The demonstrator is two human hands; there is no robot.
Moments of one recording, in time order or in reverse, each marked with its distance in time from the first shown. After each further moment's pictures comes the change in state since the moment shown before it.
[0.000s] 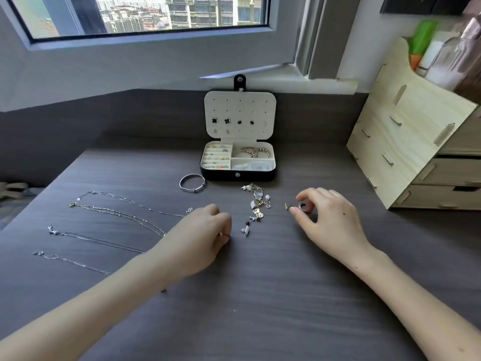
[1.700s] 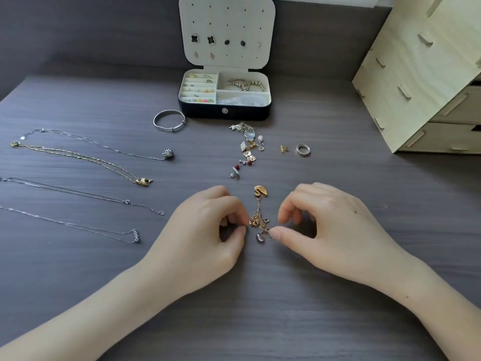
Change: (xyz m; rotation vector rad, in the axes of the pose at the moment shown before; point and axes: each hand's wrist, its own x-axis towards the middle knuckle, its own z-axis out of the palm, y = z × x) left_hand -0.039 0.050 0.026 -0.396 0.090 -0.093; right_hand -0.063 -0.042 -0.033 0.106 -0.416 -0.101
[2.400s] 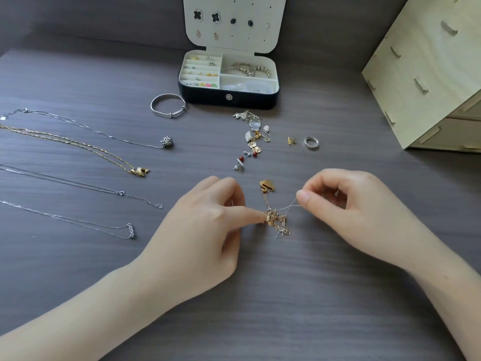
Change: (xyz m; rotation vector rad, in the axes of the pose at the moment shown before) left_hand -0.003 -0.007 -0.001 0.135 0.020 0.215; right_hand 0.011 0.012 -0.010 0.274 0.026 0.174
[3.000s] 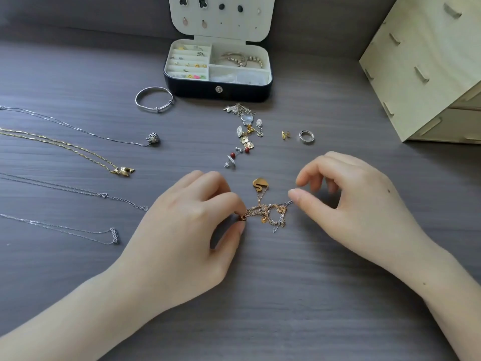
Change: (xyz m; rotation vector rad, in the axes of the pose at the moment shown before) left_hand 0.003 0.001 -0.002 0.070 0.034 -0.047; right_hand 0.003 0.008 0.005 -0.275 0.142 -0.094
